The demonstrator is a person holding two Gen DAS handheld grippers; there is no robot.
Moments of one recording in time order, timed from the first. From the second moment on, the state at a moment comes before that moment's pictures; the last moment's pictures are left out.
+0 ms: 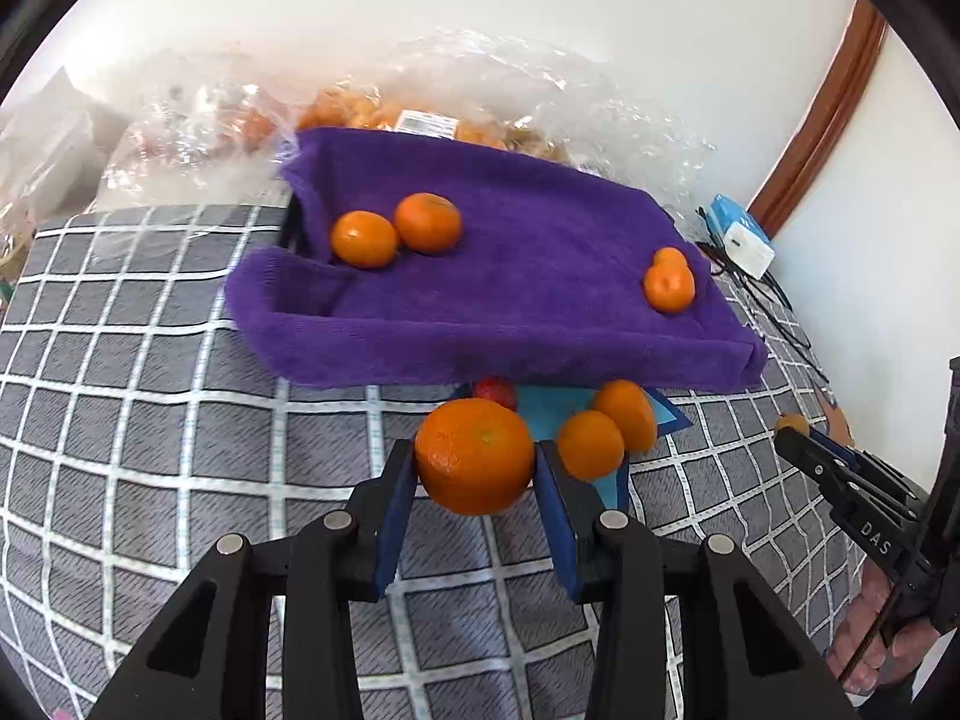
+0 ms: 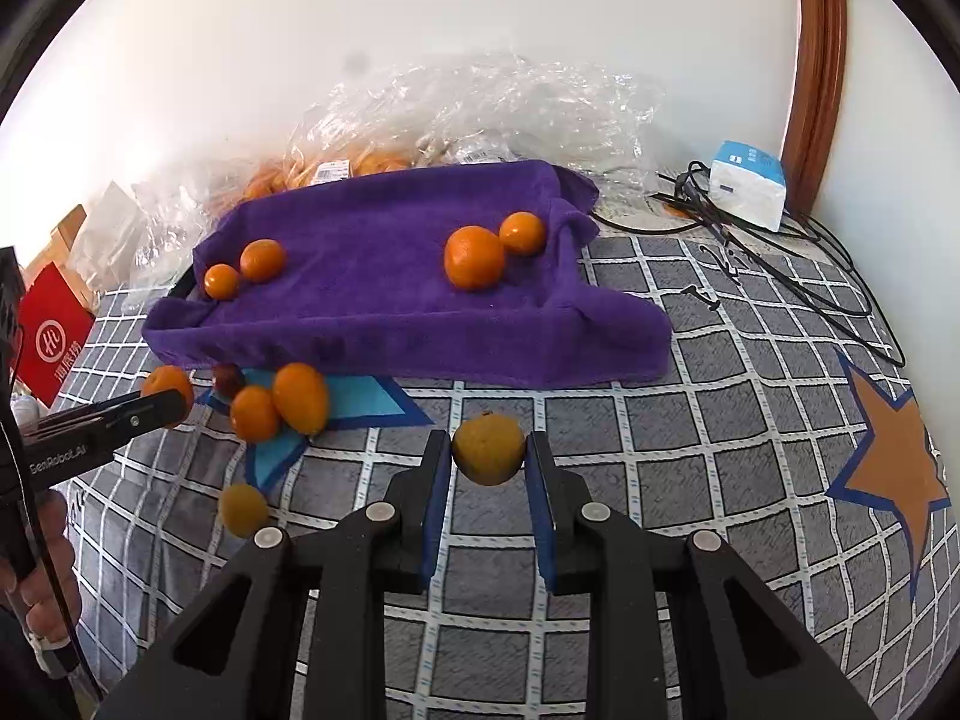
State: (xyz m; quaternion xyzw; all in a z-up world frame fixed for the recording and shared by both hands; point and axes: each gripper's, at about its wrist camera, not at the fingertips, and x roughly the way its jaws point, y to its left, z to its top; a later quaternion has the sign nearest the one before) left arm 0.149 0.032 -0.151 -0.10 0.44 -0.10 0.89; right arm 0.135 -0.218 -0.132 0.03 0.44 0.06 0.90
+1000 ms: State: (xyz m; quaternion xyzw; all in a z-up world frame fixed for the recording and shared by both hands) left arm 0.133 0.048 -0.105 -0.10 0.41 -0.07 0.90; right arm 0.136 -0.200 -0.093 0.03 0.40 0.10 0.91
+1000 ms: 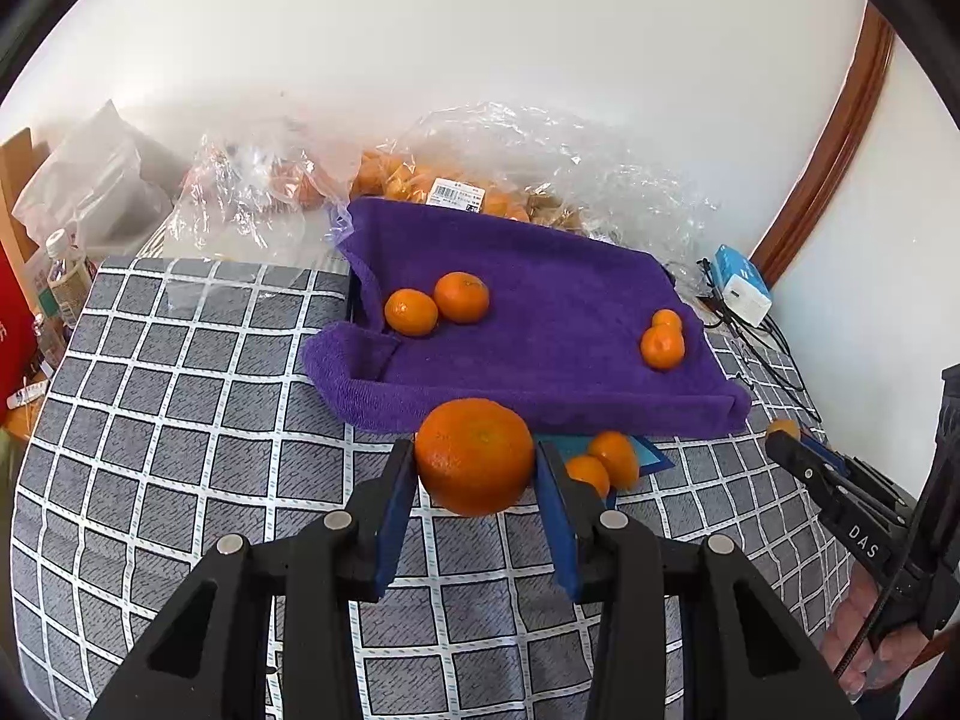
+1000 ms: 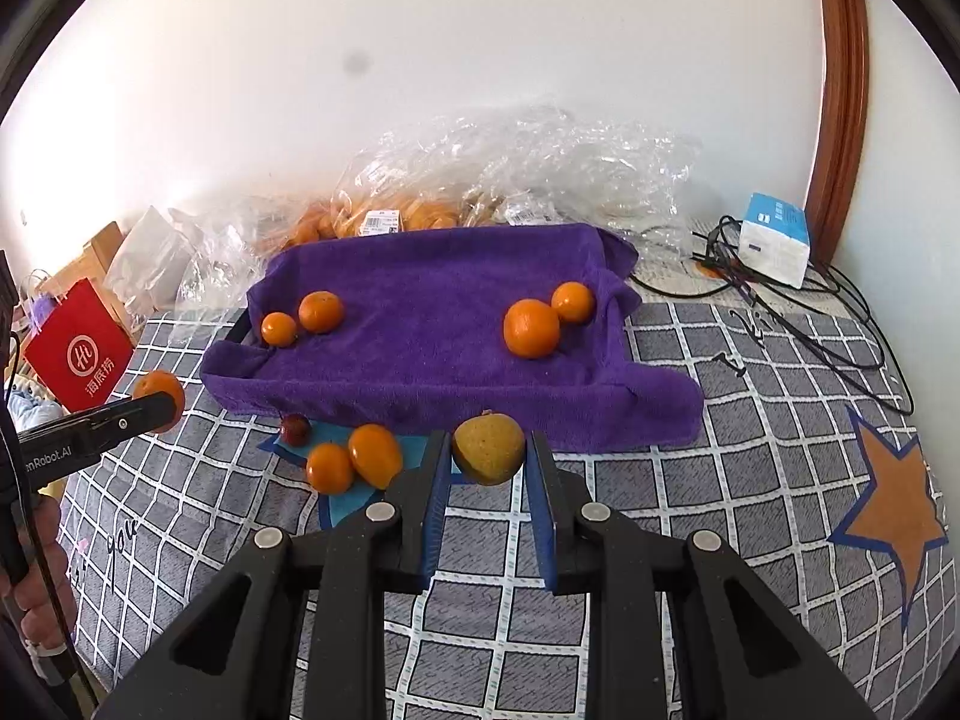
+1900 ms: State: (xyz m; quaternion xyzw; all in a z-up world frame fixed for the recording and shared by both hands) left arm 0.177 0.045 -0.105 -0.09 0.41 -0.06 0.90; right arm 0.178 -0.204 -0.094 0.02 0.40 0.10 0.91
